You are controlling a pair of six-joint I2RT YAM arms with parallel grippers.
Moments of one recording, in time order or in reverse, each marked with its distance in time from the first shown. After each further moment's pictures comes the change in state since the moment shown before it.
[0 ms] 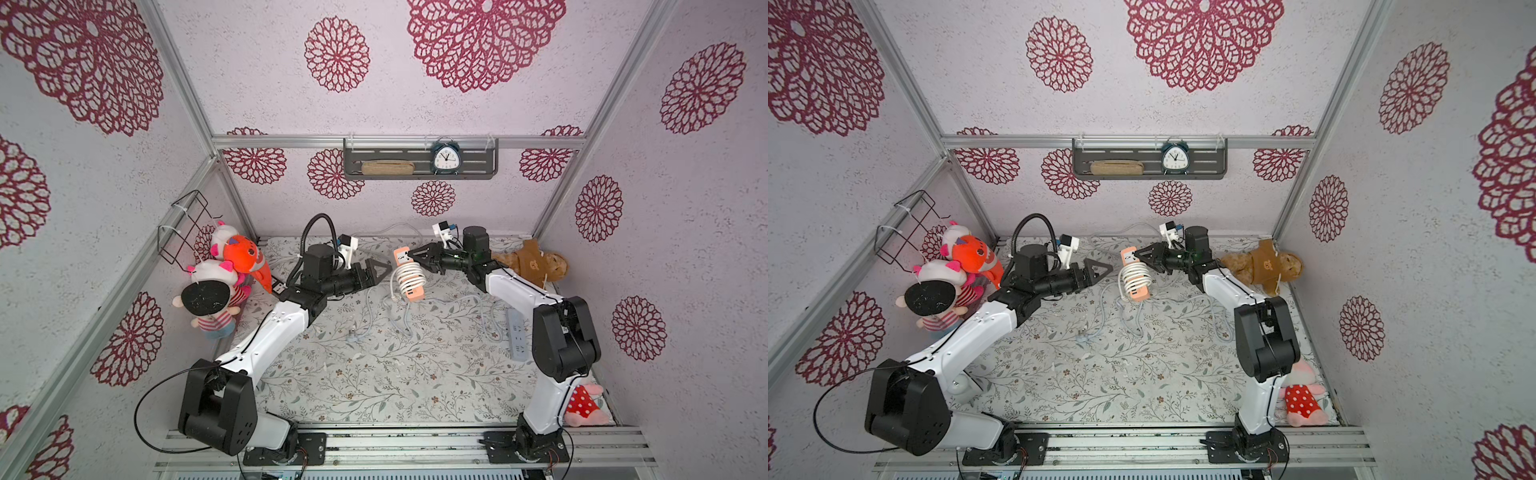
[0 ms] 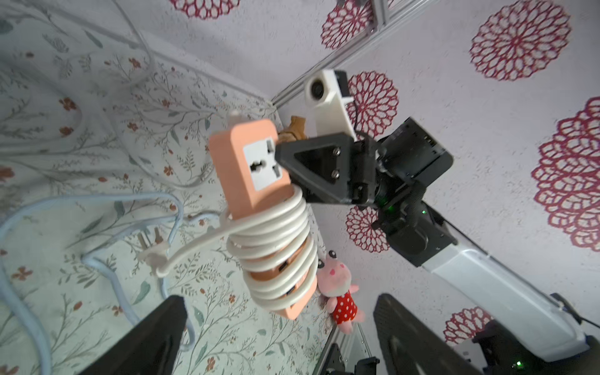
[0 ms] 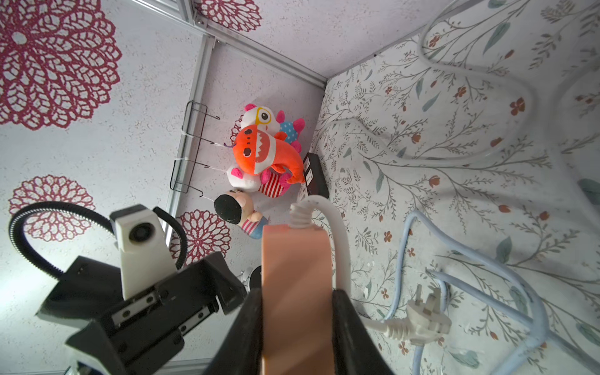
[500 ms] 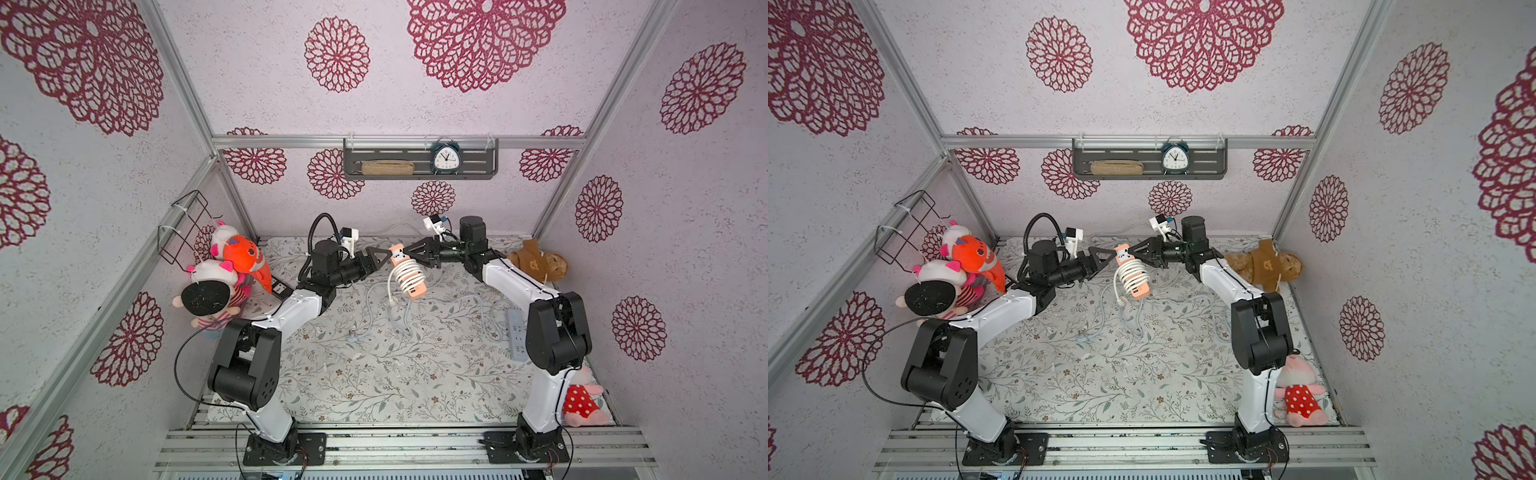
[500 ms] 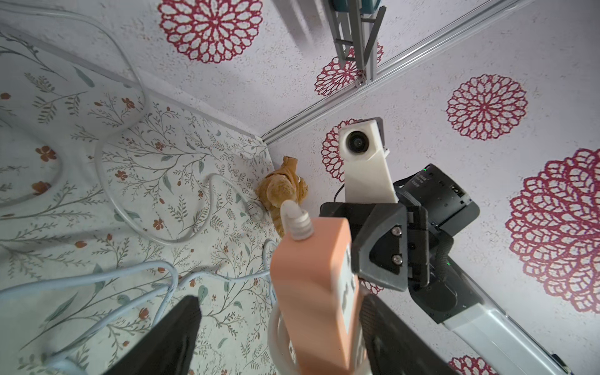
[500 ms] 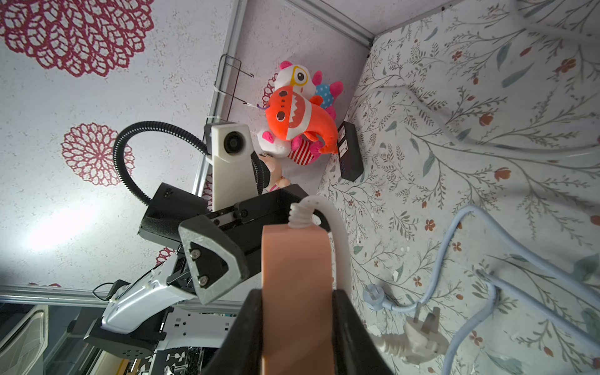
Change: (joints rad) left arm 0.019 0.224 -0.004 0.391 -0.009 -0.179; right arm 0.008 0.061 0.140 -0.089 -0.185 -0.032
